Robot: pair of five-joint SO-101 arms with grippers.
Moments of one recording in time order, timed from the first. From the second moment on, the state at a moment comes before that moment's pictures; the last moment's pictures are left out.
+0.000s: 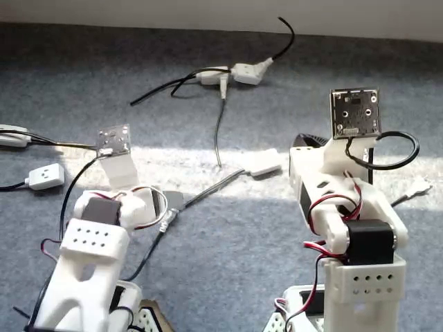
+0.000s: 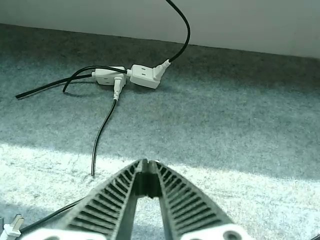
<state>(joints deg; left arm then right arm) 2.5 -50.7 60.7 63.0 21.1 -8.4 -55.9 28.1 66.2 4.9</state>
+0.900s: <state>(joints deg) 4.7 -15.1 56.0 47.5 10.2 -8.4 -56.1 28.1 66.2 4.9</state>
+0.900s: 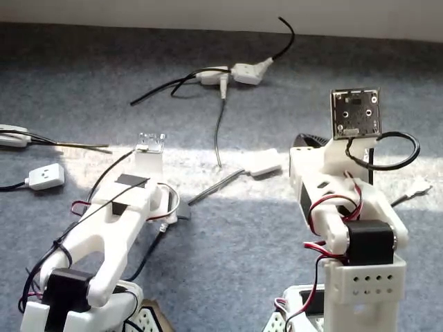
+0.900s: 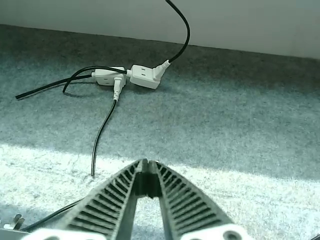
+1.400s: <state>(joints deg) 5.2 -14.9 54.4 47.8 -9.9 -8.4 -56.1 28.1 66.2 4.9</state>
